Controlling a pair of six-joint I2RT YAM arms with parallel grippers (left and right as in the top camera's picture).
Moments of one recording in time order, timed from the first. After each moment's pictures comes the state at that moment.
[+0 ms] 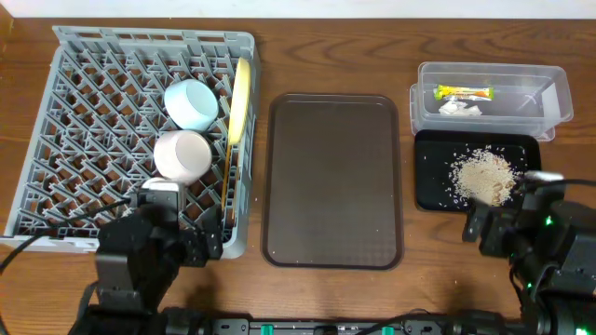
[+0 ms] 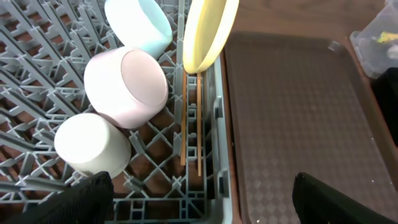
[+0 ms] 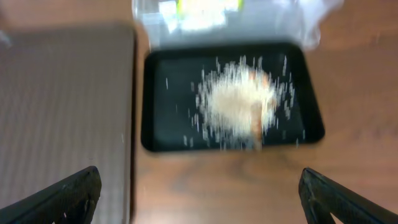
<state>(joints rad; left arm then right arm) -0.09 0.51 0.83 -0.98 0.09 -0.11 -0.11 0.62 0.89 -1.04 -0.01 0.06</state>
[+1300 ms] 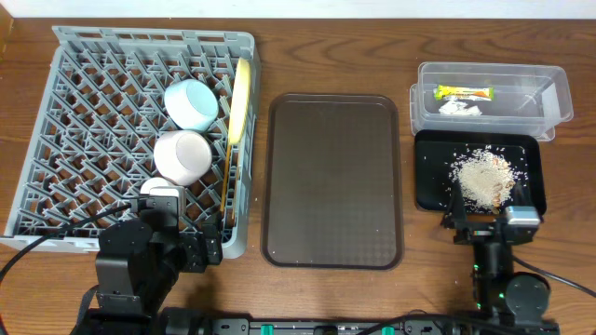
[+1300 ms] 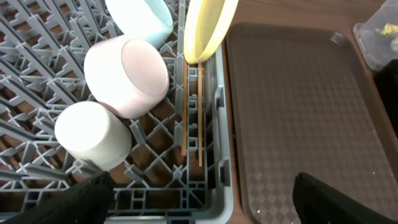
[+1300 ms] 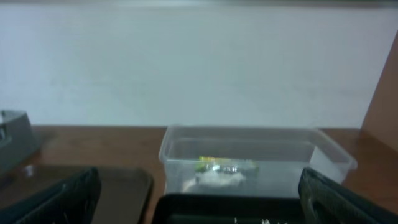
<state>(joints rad) -0.09 0.50 0.82 -1.01 0.09 -0.11 -0.02 0.02 0.06 0.04 -0.01 0.03</state>
